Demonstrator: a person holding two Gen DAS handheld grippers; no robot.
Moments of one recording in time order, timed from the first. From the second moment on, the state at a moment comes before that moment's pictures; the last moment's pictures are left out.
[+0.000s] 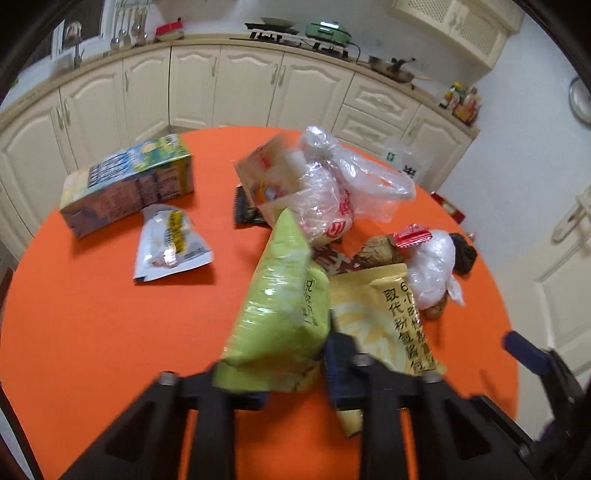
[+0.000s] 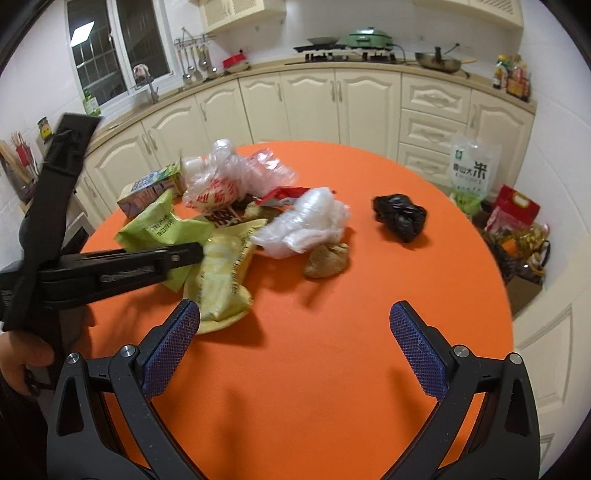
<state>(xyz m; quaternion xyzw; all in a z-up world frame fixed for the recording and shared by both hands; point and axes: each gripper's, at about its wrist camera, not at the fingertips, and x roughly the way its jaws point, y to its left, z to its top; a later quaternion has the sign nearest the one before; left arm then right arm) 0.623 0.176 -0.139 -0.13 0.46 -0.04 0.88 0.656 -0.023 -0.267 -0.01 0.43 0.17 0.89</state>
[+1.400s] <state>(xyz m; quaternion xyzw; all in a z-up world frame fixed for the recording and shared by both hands) 0.469 0.001 -0.080 -0.01 0.44 -0.14 0.89 0.532 -0.144 -0.235 0.04 0.40 0.20 0.89</state>
